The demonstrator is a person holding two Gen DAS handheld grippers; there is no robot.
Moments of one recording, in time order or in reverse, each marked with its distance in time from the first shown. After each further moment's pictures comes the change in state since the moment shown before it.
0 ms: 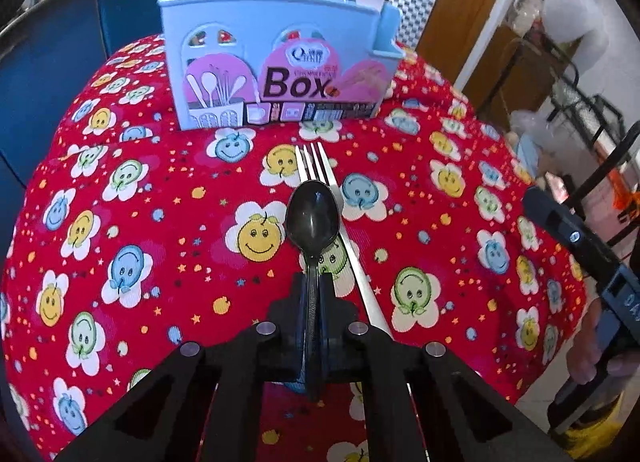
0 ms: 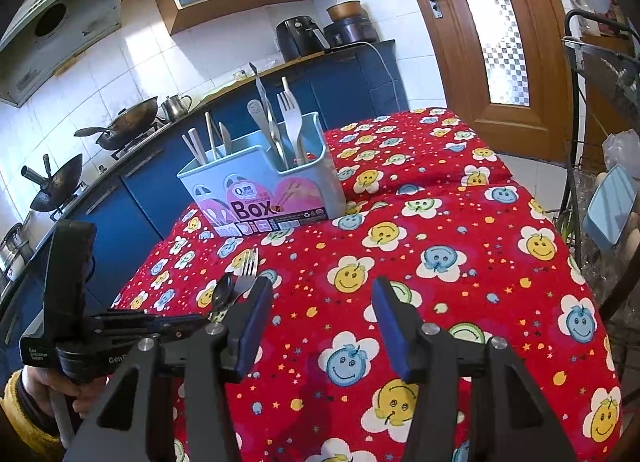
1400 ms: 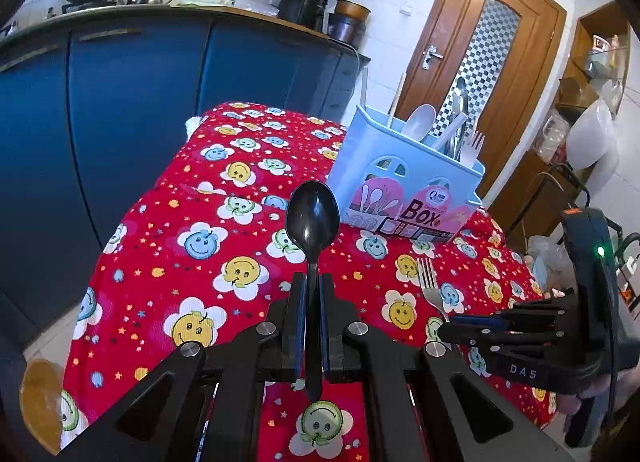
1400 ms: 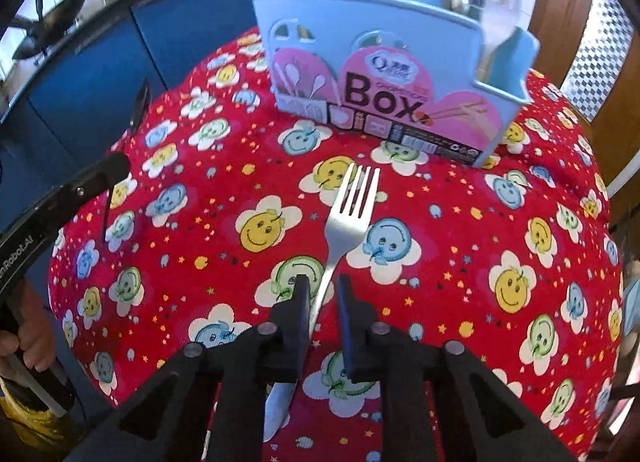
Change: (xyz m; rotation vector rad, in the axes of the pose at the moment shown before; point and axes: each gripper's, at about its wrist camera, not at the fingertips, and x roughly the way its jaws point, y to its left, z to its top) left arm -0.060 0.104 -0.020 -0.221 -0.371 0.037; right arm 0.124 0.120 0.005 -0.341 0.548 -0.090
